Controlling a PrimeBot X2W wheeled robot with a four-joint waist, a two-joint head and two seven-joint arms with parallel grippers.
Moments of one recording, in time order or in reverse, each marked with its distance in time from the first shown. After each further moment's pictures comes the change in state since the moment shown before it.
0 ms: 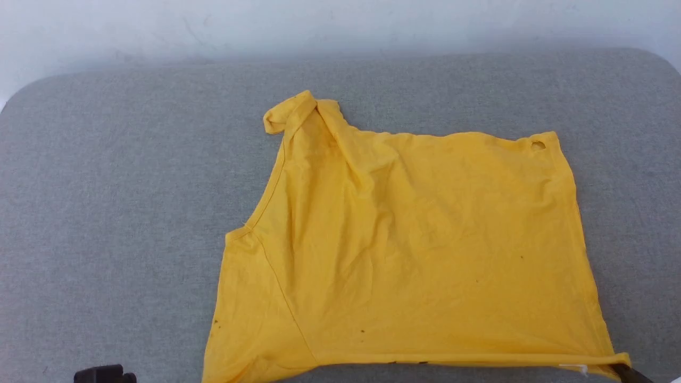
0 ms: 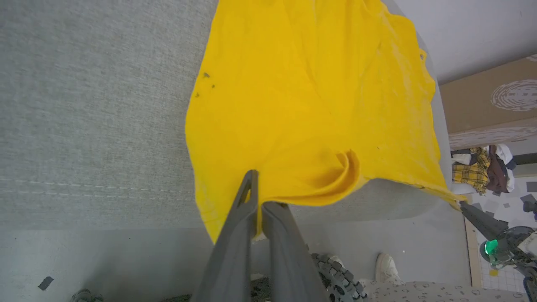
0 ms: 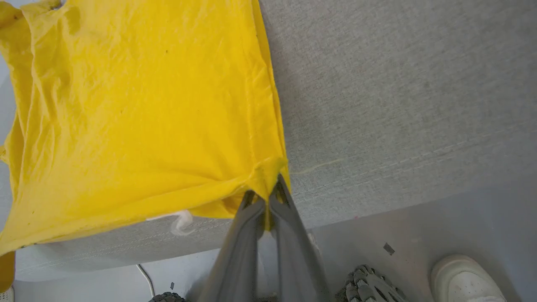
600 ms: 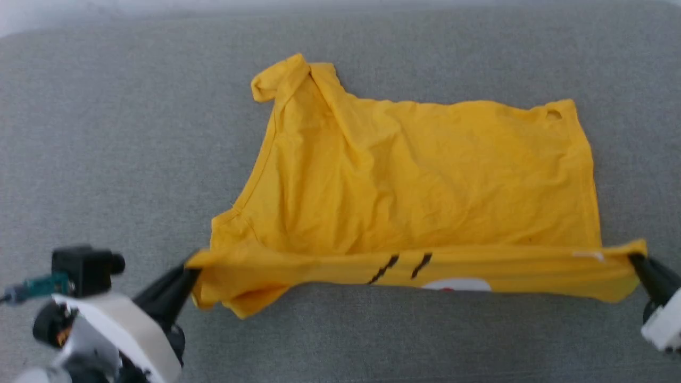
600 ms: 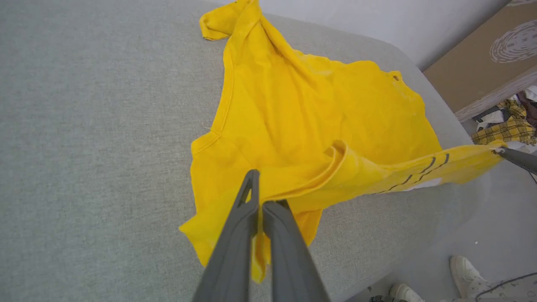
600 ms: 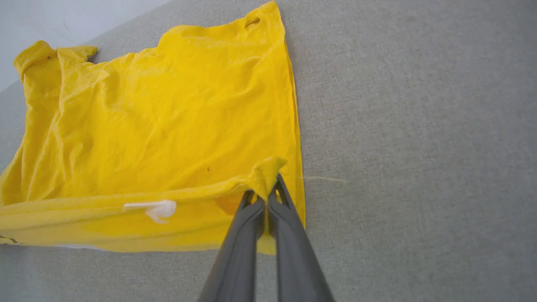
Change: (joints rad) left arm -0.321 0.130 -0.010 -0.093 0.168 -0.037 0.038; right arm -0.241 -0.088 0.058 -0.057 -0.084 0.000 -0.063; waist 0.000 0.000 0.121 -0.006
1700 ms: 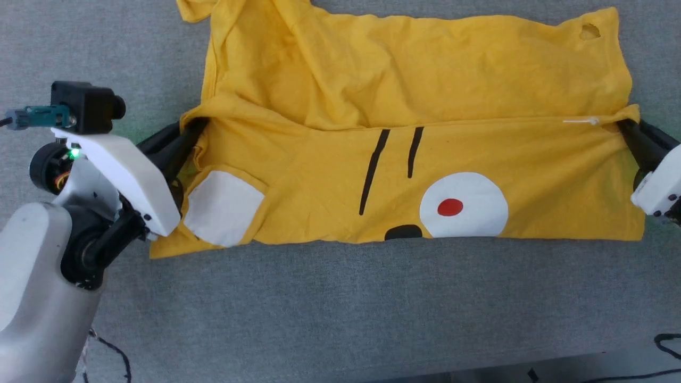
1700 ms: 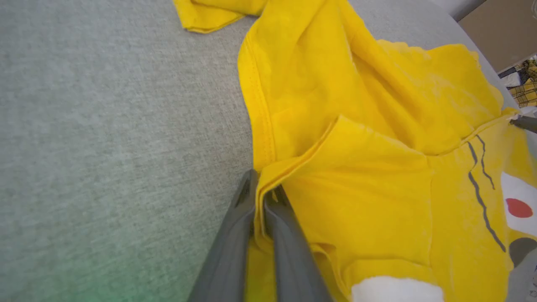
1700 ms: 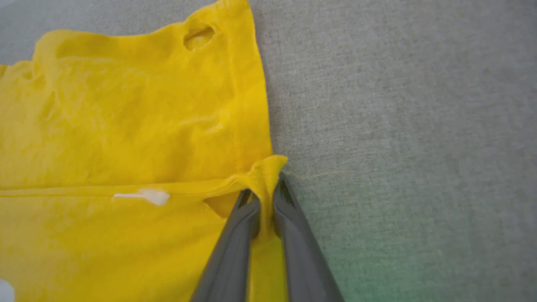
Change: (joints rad) left arm -0.610 -0.054 -0.121 0.437 0.029 -0.147 0.072; right arm -0.504 -0.091 0.162 0.327 -0.048 0.001 -0.040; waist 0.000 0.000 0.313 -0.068
